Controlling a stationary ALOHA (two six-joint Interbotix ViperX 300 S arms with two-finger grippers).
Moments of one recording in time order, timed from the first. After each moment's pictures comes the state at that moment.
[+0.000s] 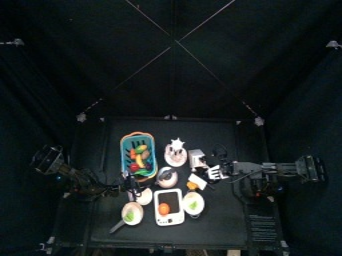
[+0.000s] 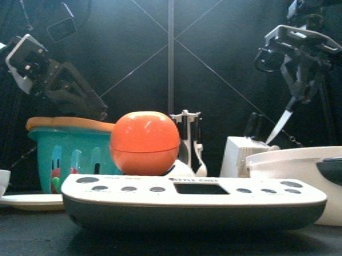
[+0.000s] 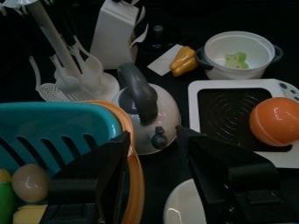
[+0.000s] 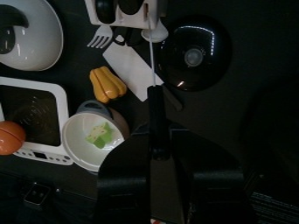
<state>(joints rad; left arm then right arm) -0.43 -0.26 1.10 1.97 0.76 -2.28 -0.05 -0.54 0.64 -0.13 1.21 1.35</state>
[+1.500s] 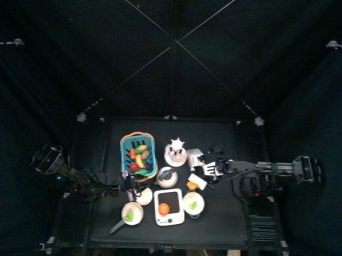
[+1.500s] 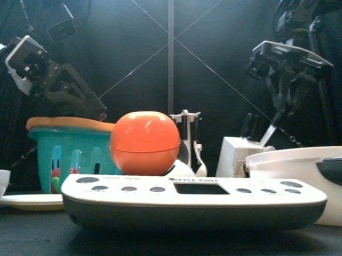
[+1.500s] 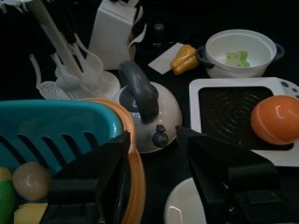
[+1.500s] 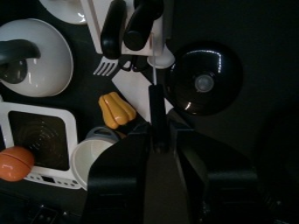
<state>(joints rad) -0.43 -0.26 1.10 1.97 0.76 -2.28 -0.11 -0.48 0.66 -0.18 1.10 1.34</state>
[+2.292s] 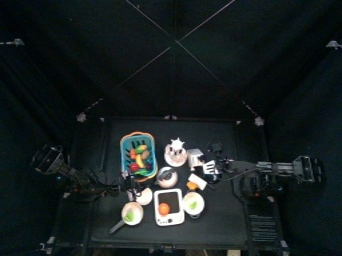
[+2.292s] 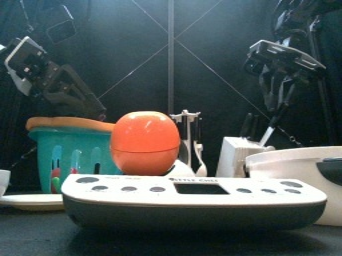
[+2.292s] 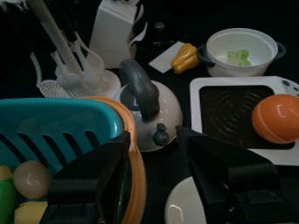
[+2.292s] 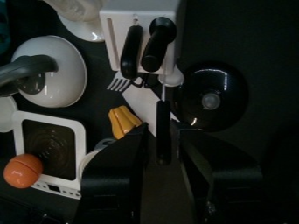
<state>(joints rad) -0.43 -0.26 1.10 1.96 0.76 -2.28 -0.10 -0.50 0.66 -0.25 1.05 1.35</state>
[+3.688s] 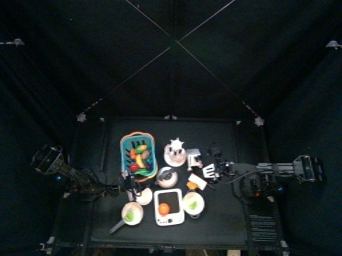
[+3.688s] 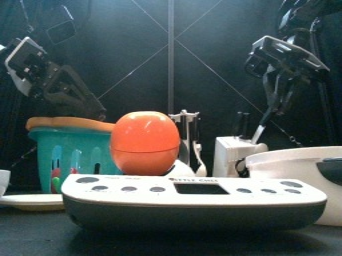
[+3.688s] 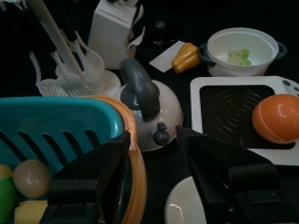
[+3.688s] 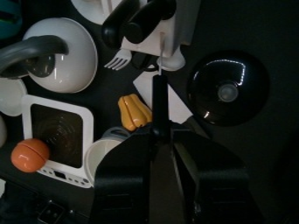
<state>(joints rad) -0.43 -0.26 1.10 1.96 0.76 -2.28 -0.07 -0.50 0.70 -0.22 0.97 1.36</state>
